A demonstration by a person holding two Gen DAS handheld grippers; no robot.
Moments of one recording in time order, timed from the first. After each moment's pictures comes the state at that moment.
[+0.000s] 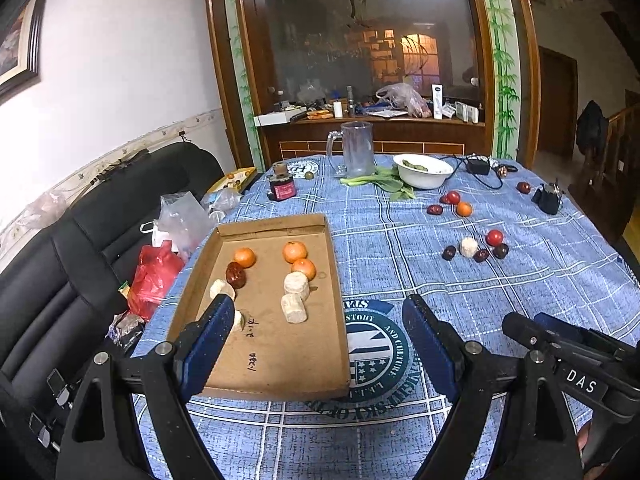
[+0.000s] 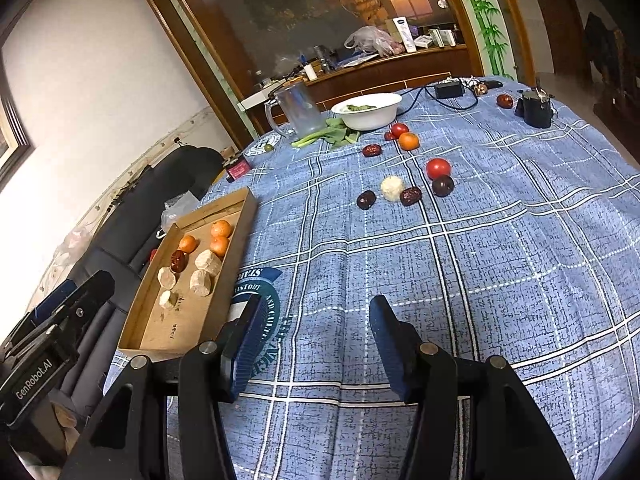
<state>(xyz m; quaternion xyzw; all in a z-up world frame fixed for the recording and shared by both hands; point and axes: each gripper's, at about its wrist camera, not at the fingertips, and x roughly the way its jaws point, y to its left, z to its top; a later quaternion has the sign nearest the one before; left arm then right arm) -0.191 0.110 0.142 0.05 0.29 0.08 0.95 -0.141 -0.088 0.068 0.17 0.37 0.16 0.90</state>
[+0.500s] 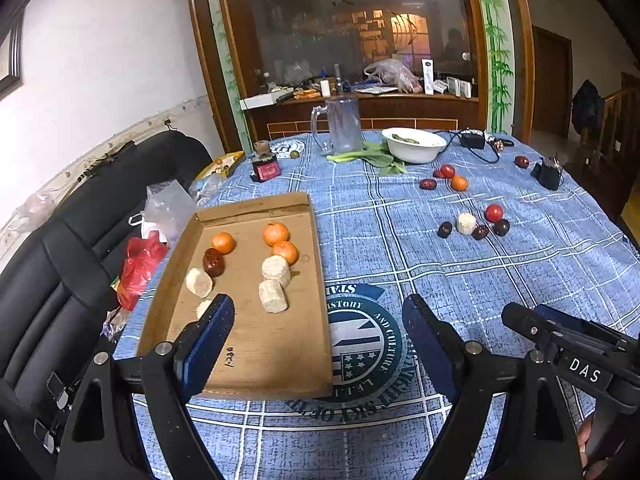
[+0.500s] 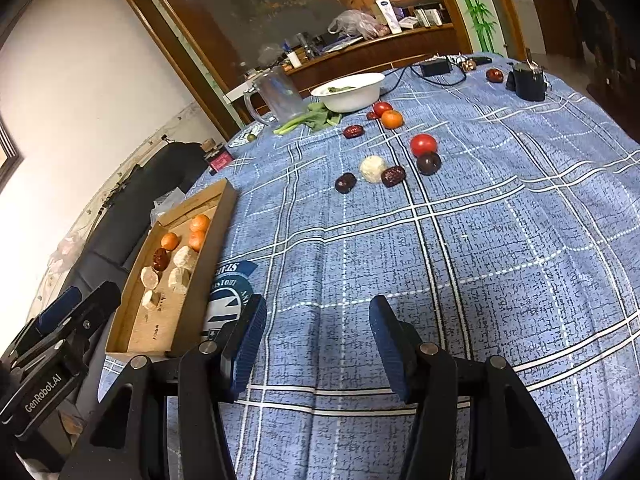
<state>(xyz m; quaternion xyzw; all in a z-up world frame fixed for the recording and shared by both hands) -0.165 0.097 0.117 0.06 0.33 0.07 0.94 -0.121 -0.100 0.043 0.19 0.40 0.14 0.89</state>
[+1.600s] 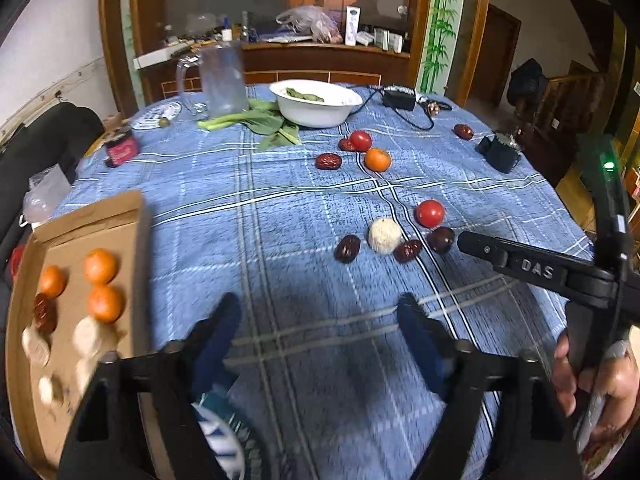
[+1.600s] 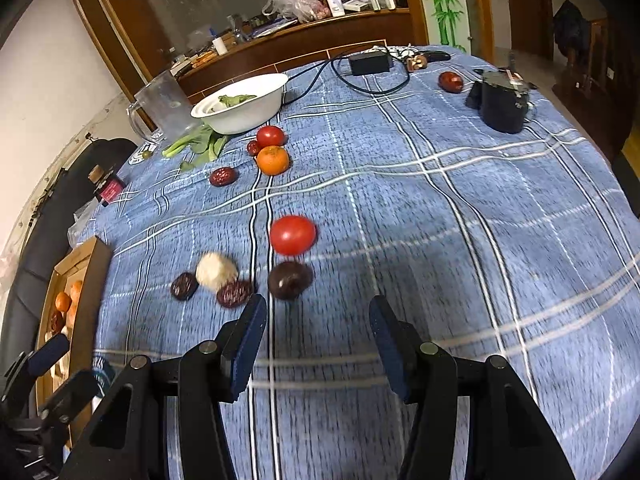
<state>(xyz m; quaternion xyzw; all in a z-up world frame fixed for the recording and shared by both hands) -0.014 0.026 0.064 0.02 0.42 -0.10 0.90 0.034 -0.187 0.025 0.14 0.45 0.06 0.88</state>
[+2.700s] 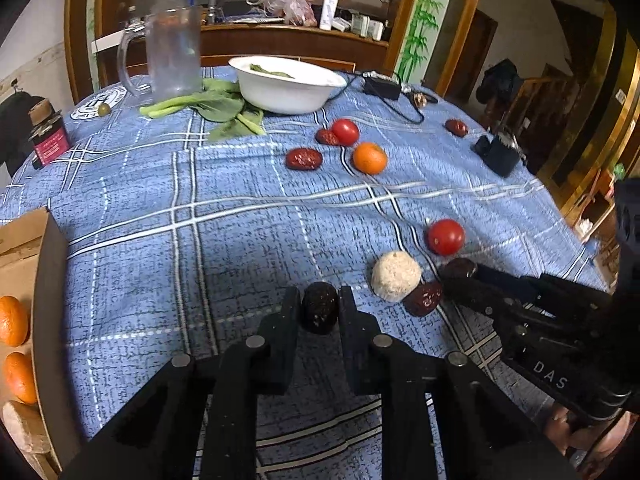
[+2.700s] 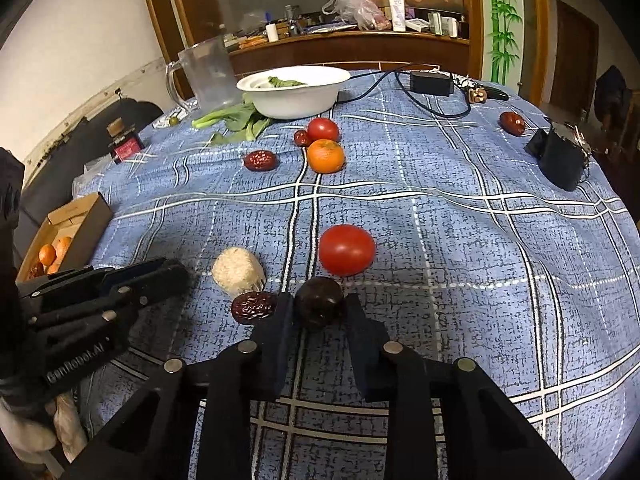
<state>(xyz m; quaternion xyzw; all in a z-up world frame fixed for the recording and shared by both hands) 0.057 0.024 0.024 -0.01 0.43 -0.17 0.89 0.047 -0.149 0.009 0.05 0.42 0.10 0.90</state>
